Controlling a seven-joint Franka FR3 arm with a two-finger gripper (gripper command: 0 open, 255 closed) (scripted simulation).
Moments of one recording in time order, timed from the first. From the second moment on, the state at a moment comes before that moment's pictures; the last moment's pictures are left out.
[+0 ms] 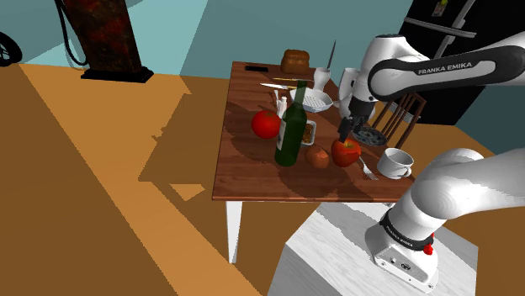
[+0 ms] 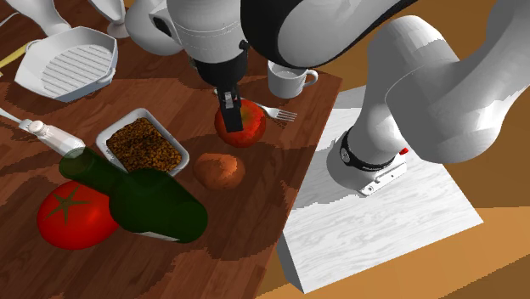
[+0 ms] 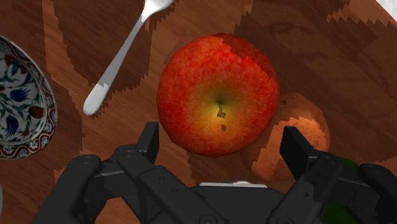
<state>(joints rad) -0.16 -0.75 -0.19 -2.80 -0.20 2.05 -0.06</state>
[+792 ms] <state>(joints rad) -0.16 -0.74 -0.20 -2.81 -0.20 2.06 -0.06</state>
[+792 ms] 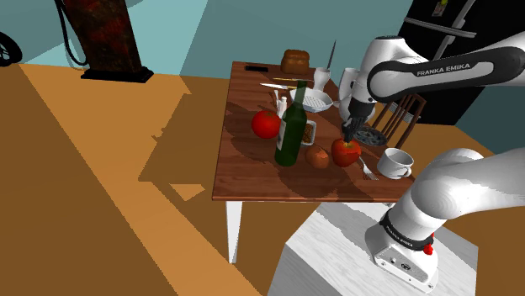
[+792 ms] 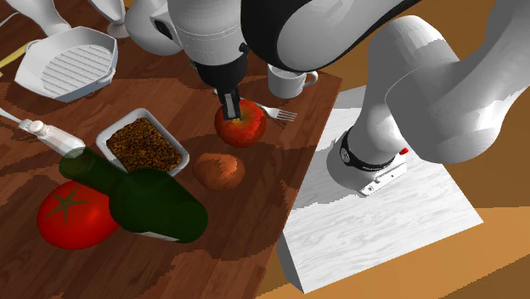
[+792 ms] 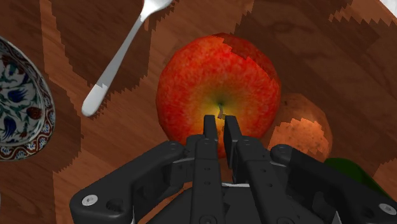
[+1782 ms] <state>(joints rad) -0.15 -0.78 -0.18 -2.73 -0.19 1.93 -0.07</state>
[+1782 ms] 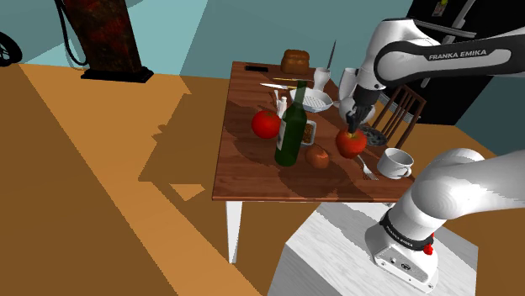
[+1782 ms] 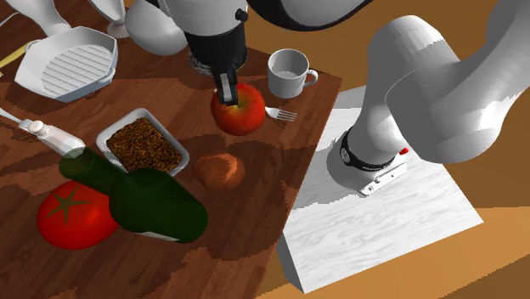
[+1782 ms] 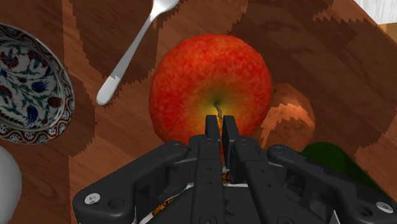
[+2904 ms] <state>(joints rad) -0.13 -0.75 -0.16 -2.50 -0.15 1.73 -0.08</state>
